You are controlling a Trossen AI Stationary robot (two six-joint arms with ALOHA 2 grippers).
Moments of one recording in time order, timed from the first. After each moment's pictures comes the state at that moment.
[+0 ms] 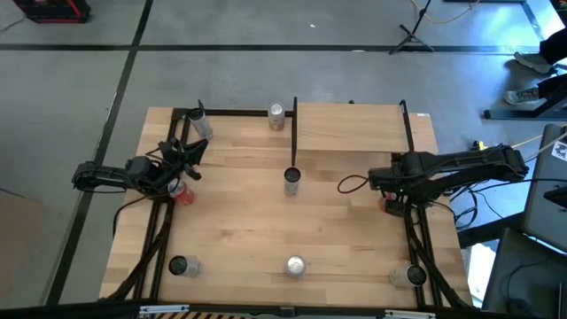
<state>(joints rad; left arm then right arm) -0.10 0.01 0.04 0.32 -0.80 -0.15 0.06 1.04 0.80 -1.44 -0.05 0.39</state>
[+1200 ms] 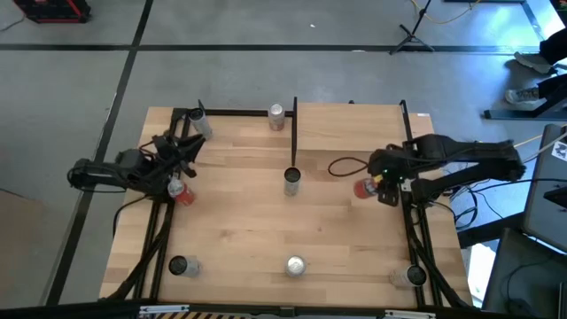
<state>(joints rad) -0.10 0.09 0.27 0.03 -0.78 -0.12 0.06 1.10 1.24 -1.45 0.05 0.28</state>
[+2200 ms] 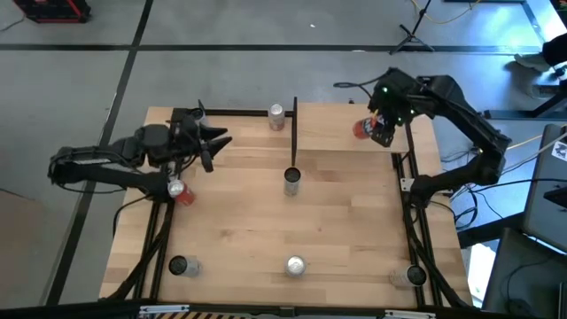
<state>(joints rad) 0.11 0.71 0.81 -0.26 -0.36 -0.31 -0.59 1.35 1.73 -1.57 0.10 -0.18</state>
